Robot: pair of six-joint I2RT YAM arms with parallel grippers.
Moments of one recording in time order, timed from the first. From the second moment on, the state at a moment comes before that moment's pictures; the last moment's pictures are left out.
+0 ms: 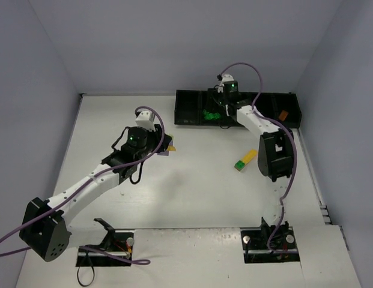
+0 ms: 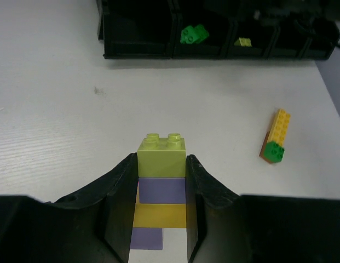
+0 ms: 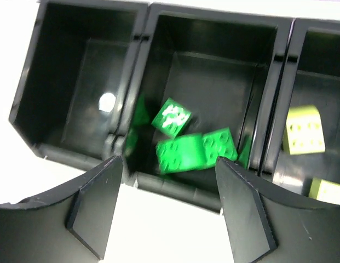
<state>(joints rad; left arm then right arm) -0.59 1.20 0.85 0.01 -0.08 -0.44 0.28 2.15 1.73 -0.18 -0.06 0.20</state>
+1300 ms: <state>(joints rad) -0.59 1.29 1.03 0.04 -0.38 -0.94 0.63 1.46 1.01 0.22 -0.31 0.37</state>
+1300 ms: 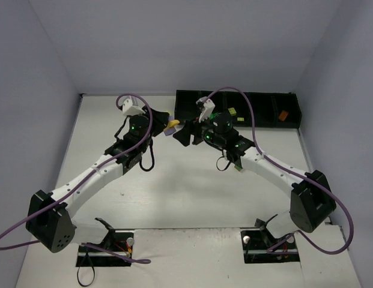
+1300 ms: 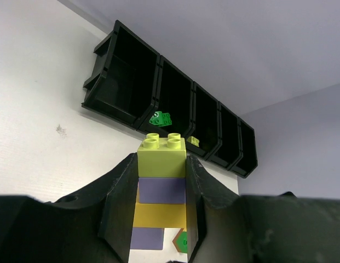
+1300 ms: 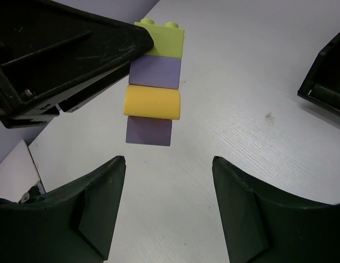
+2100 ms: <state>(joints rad) -0.61 1.30 1.03 0.11 -0.37 -0.91 0.64 1.55 1.09 0.25 -0.35 0.40</state>
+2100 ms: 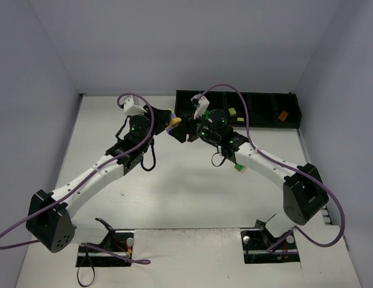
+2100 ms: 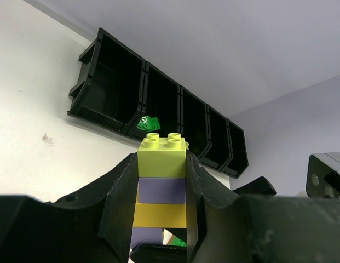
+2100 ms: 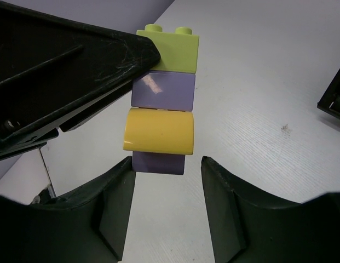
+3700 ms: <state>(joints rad) -0.63 1.29 0.98 0.16 -0.41 -0.83 0.64 1.51 0.98 0.19 -0.35 0.33</state>
